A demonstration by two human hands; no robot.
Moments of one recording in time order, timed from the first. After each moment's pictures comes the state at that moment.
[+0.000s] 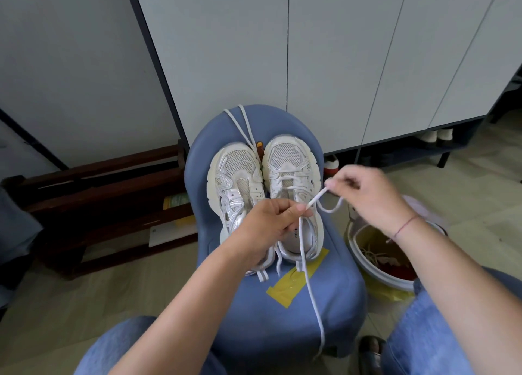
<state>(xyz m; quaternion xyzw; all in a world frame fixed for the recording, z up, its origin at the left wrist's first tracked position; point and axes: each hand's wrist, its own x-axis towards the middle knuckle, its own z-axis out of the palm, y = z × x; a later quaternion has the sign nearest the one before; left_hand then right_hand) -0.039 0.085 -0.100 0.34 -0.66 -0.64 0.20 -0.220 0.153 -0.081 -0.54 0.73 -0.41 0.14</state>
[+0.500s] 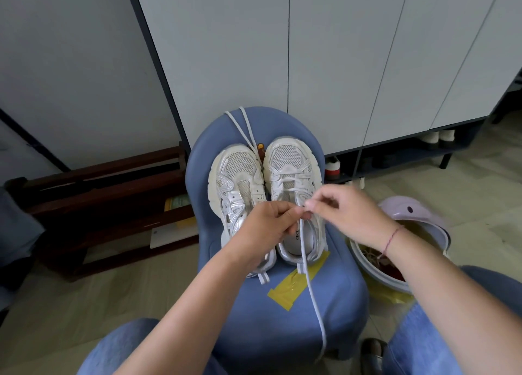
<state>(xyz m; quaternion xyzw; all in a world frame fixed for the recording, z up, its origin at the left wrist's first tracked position) -0.038 0.086 -0.098 0.36 -0.68 -0.60 0.21 -0.200 0.149 -0.092 -0.60 0.69 -0.35 0.20</state>
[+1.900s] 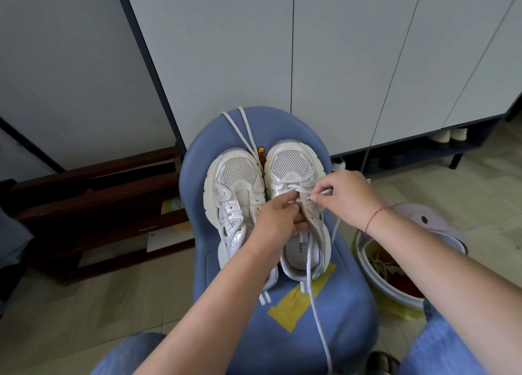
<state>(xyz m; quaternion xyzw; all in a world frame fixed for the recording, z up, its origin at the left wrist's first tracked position) -0.084 0.056 -0.114 0.44 -0.50 -0.70 0.27 -0.228 0.088 -0.099 -0.59 0.76 -0.26 0.11</state>
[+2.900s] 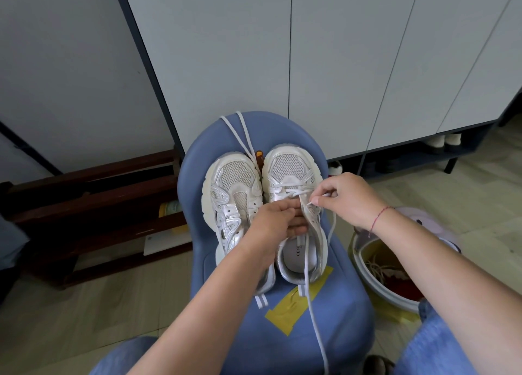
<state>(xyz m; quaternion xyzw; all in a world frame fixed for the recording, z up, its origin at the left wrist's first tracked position) -0.081 0.050 -0.114 0.40 -0.52 -0.72 0.24 -0.235 0.093 -0.092 -0.58 0.74 -0.28 0.18</state>
